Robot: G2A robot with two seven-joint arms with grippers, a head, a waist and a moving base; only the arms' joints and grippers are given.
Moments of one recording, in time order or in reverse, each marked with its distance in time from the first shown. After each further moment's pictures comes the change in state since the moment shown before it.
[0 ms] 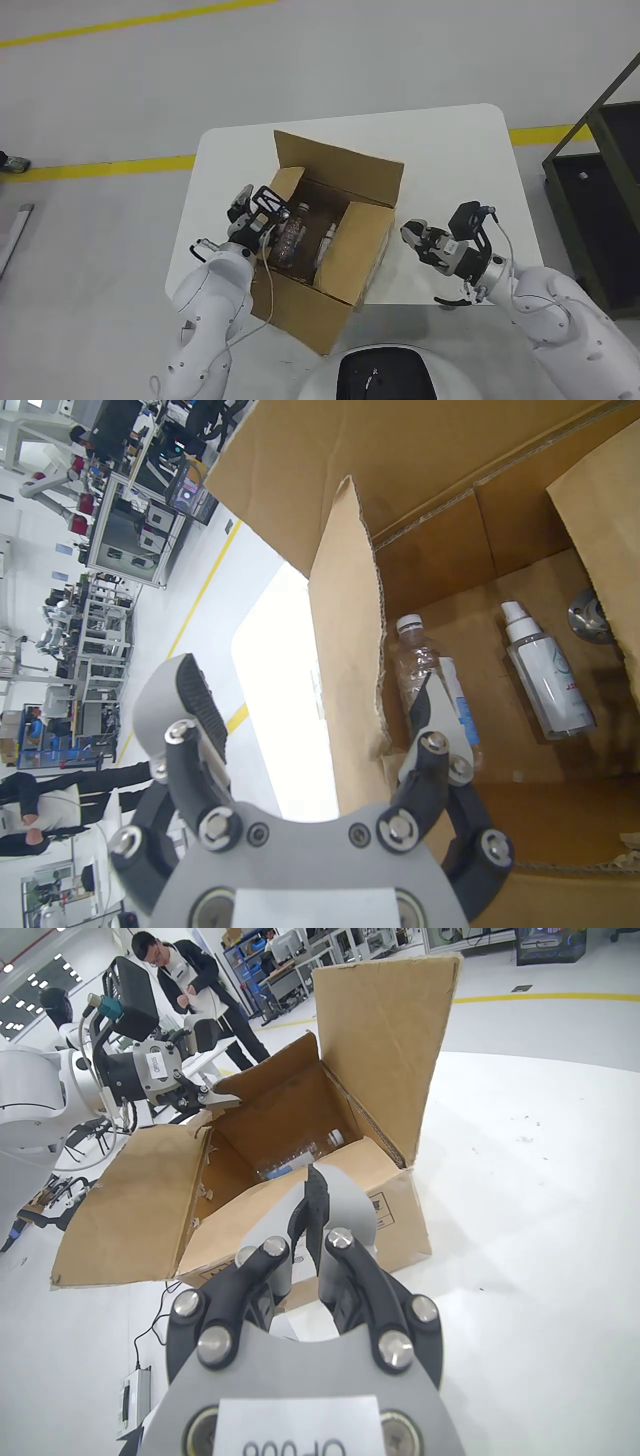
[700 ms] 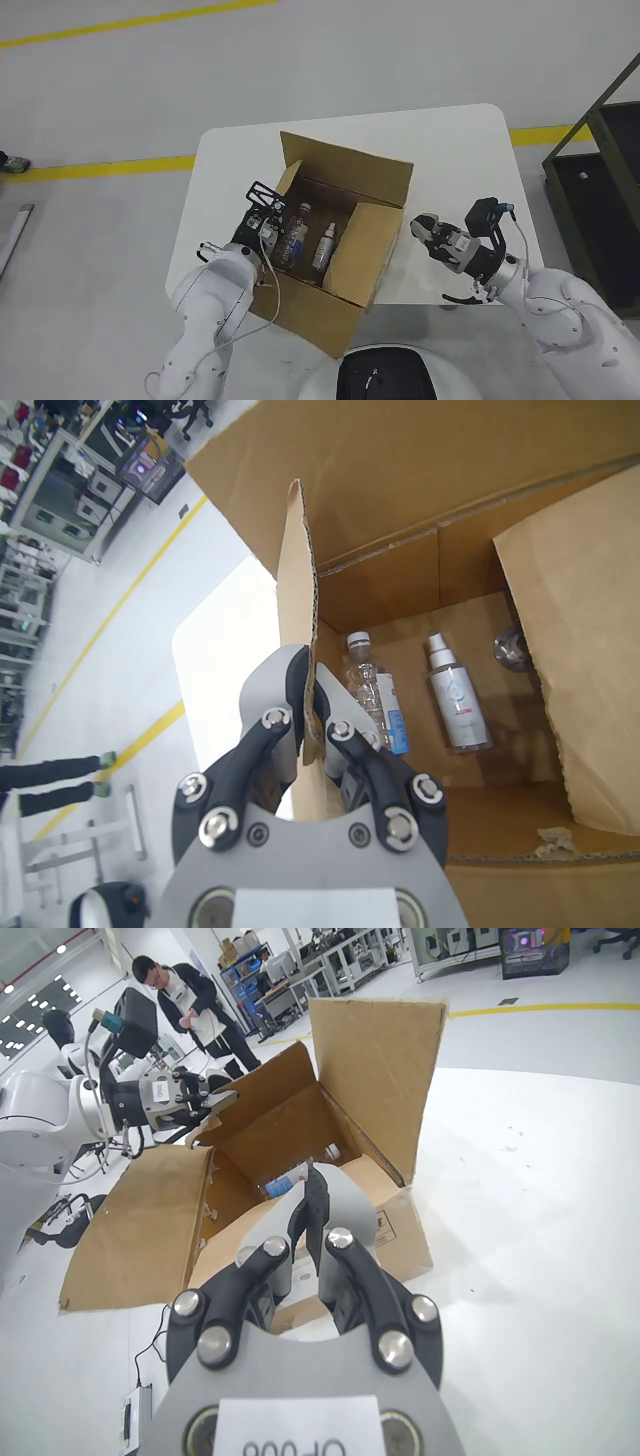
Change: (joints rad) left arm -0.008 -0.022 -0.002 -0.032 -0.316 0.128 -0.161; right arm -0.045 0.007 0.071 -0.053 0.036 0.020 -0.018
